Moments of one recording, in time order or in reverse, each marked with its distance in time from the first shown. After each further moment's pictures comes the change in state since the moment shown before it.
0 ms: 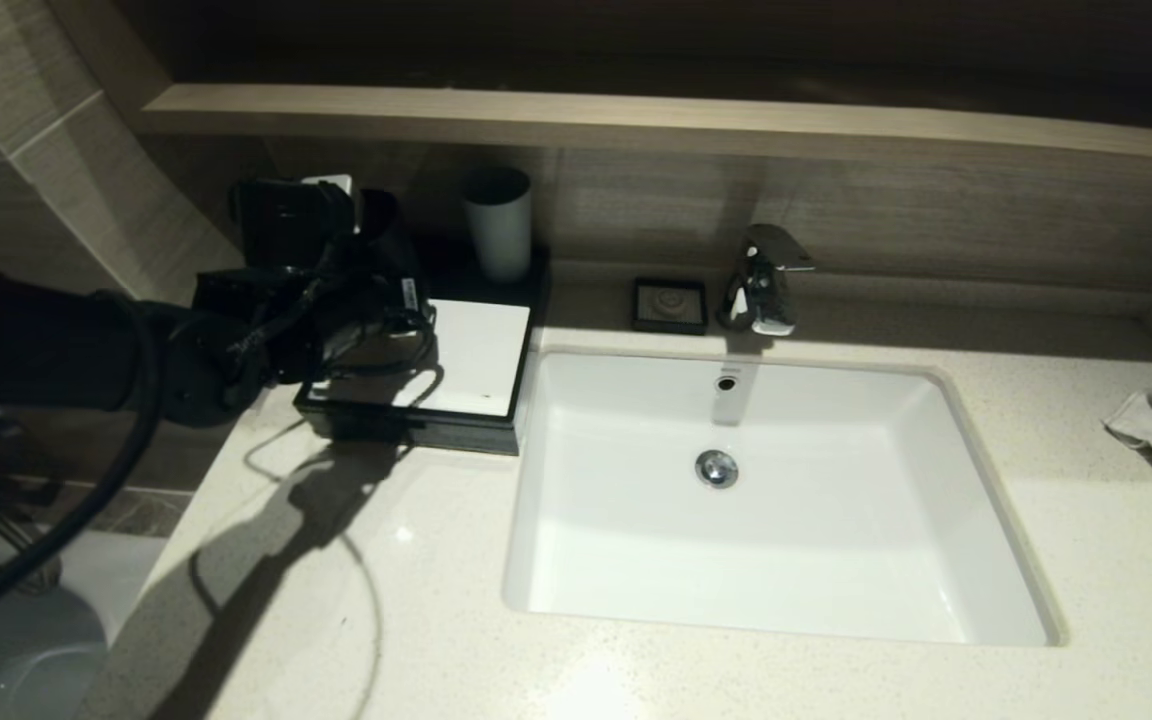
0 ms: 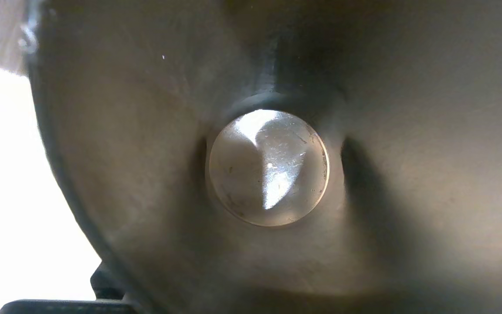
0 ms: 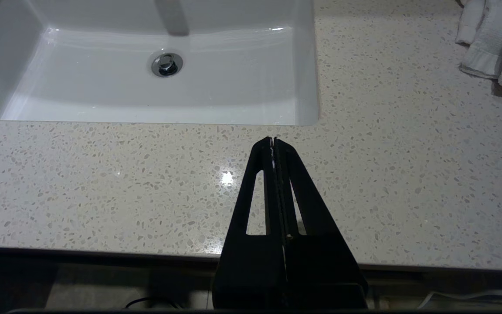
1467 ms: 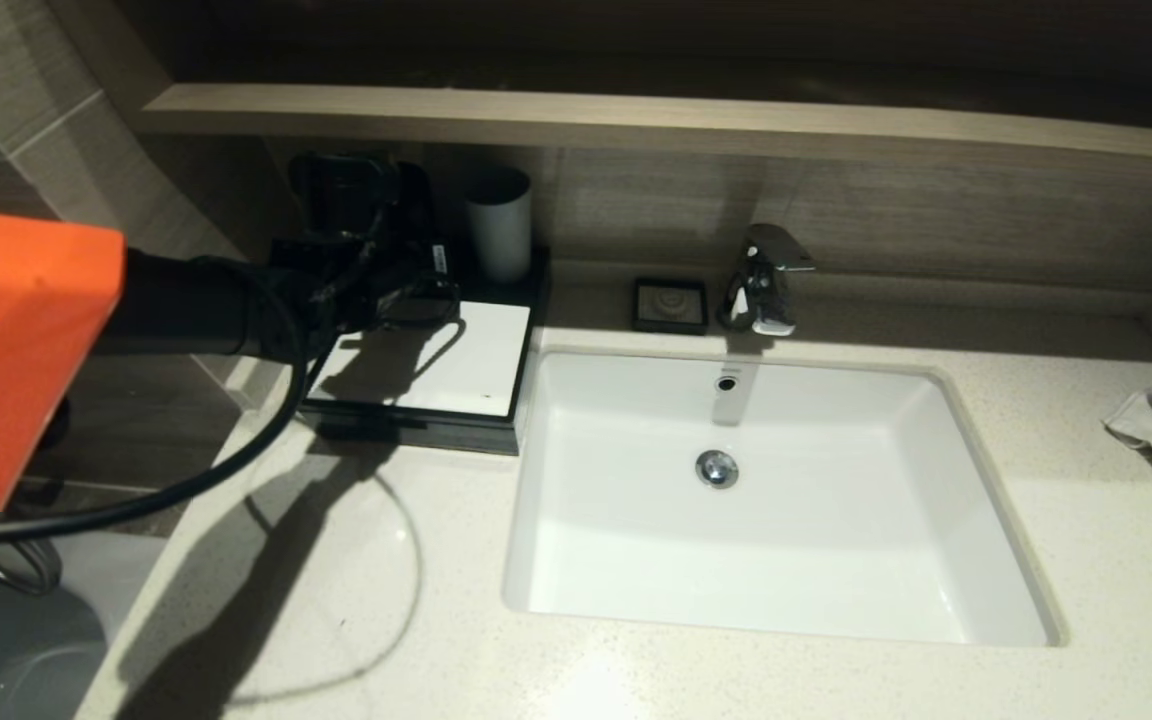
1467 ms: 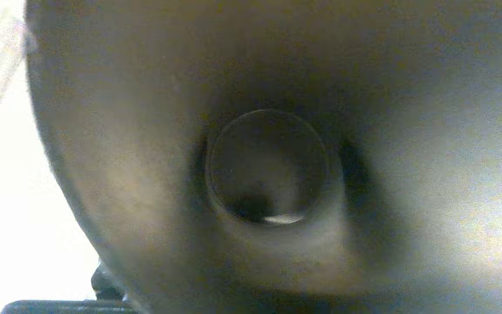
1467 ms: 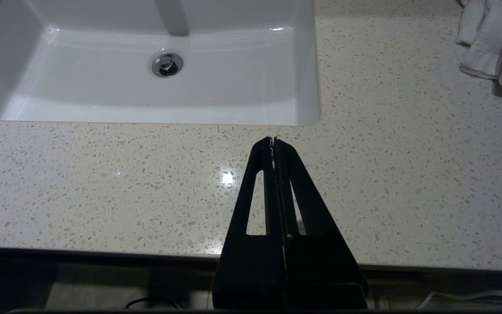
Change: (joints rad) left arm 0.017 0.215 -0.372 0.096 0.000 0.044; right arm 0.000 0.000 0.000 0.000 0.000 0.000
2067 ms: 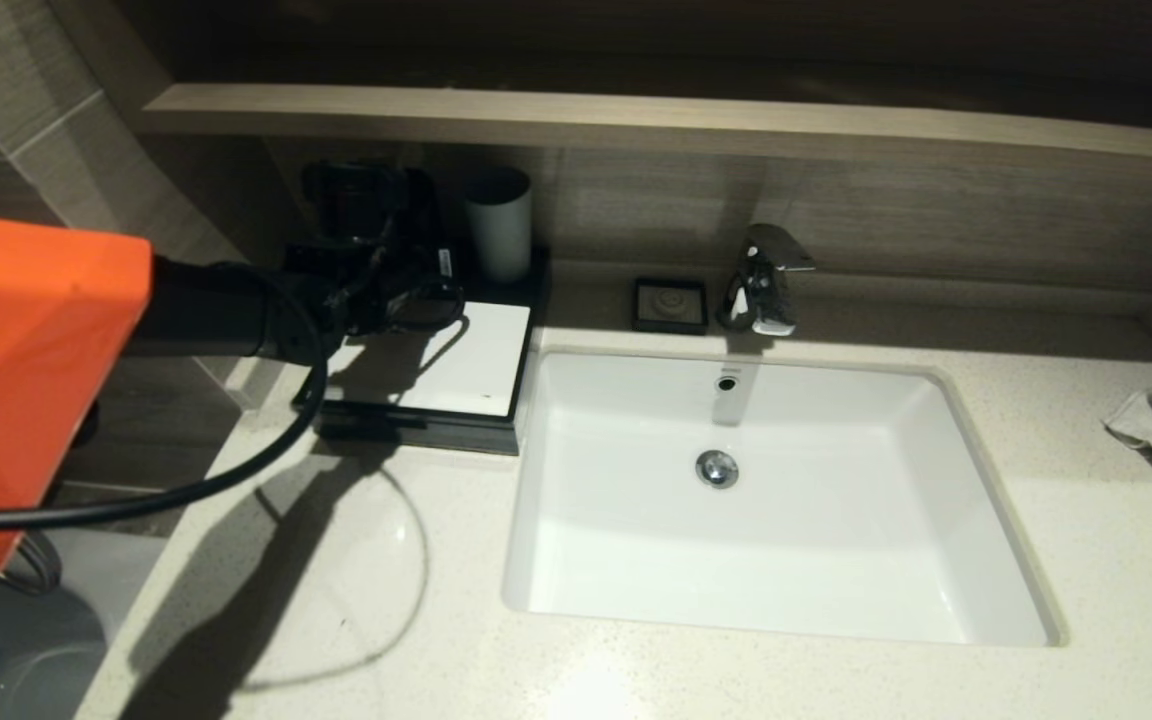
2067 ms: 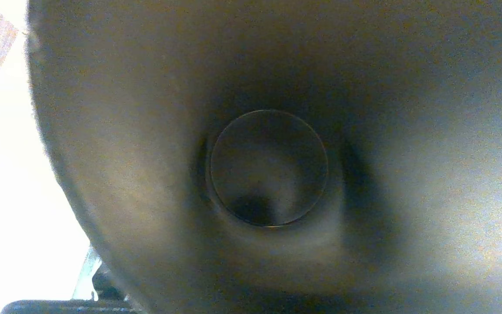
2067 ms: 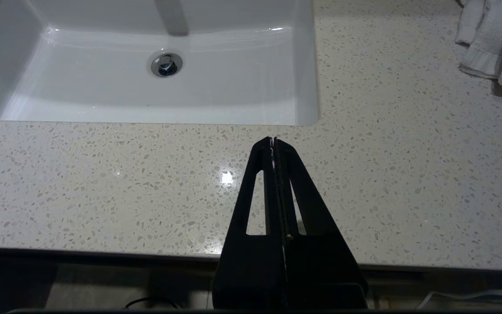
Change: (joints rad) left arm 0.000 0.035 -0.035 0.002 0.001 0.001; right arm 0.000 0.000 0.000 0.000 0.000 0.000
